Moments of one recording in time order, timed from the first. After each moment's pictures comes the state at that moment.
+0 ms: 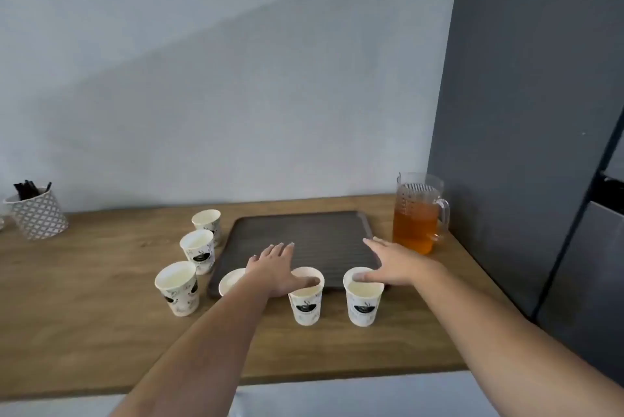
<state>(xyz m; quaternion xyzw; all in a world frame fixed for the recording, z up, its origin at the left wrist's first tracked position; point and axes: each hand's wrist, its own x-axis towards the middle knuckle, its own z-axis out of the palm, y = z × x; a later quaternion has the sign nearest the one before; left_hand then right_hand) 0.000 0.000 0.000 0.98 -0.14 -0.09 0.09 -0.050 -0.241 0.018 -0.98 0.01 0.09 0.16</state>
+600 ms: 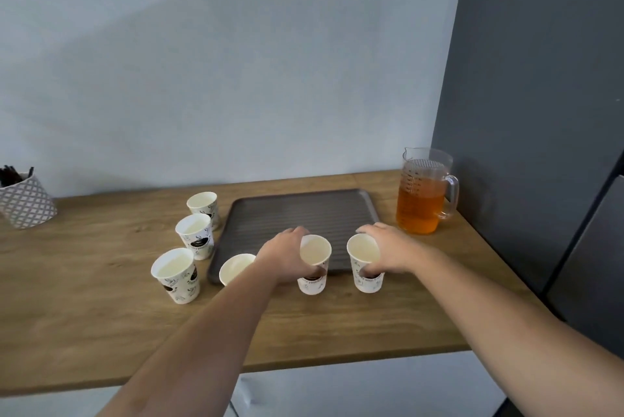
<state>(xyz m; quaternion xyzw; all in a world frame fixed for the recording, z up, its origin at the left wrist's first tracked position) 0.010 -0.009 -0.007 0.96 -0.18 -0.06 0.19 -0.028 -0.231 -0.005 -0.98 -0.02 0.06 0.17</state>
